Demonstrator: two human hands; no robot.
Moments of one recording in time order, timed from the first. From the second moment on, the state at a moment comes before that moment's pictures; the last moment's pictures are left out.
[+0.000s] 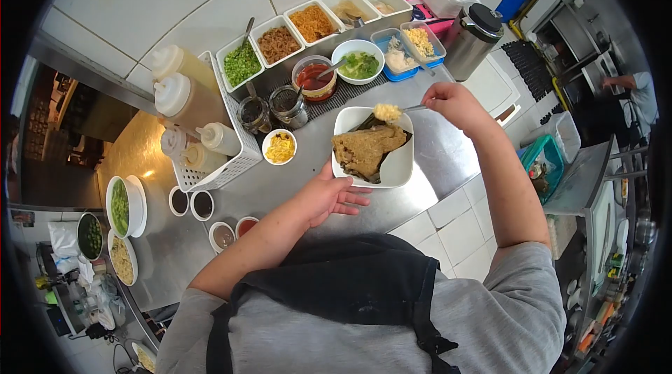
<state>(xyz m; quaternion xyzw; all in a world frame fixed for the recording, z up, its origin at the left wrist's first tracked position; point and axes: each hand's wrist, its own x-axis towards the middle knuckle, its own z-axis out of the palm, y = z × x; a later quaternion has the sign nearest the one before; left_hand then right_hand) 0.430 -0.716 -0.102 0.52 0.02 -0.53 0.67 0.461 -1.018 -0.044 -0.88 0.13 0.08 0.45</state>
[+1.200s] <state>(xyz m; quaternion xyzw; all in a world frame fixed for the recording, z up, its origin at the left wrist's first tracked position) 0.429 -0.717 -0.096 0.52 0.05 -0.53 0.67 0.442 -0.989 -0.073 -0.89 0.13 -0.02 0.43</state>
